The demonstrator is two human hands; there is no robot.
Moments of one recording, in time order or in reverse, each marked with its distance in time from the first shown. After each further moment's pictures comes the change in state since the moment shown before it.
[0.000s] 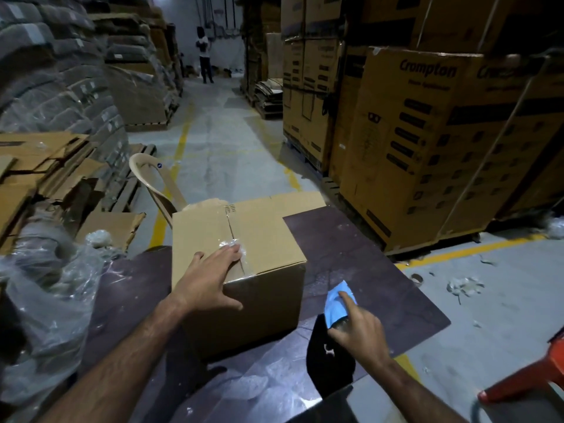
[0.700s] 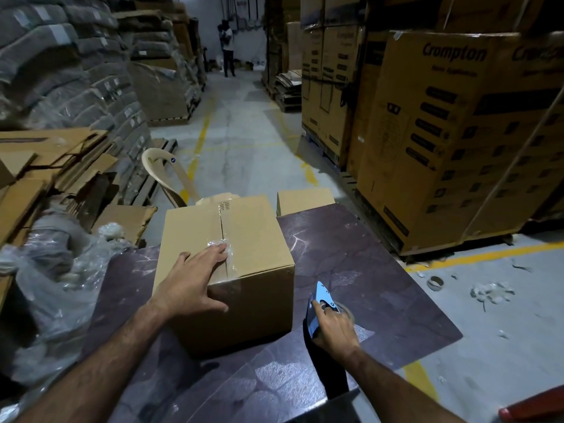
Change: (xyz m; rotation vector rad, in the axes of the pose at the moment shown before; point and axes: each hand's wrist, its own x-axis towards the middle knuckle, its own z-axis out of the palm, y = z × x) left_hand 0.005 0.012 0.006 0.015 0.044 -0.083; right_hand 0.055 0.029 0.057 -0.331 -0.388 -0.196
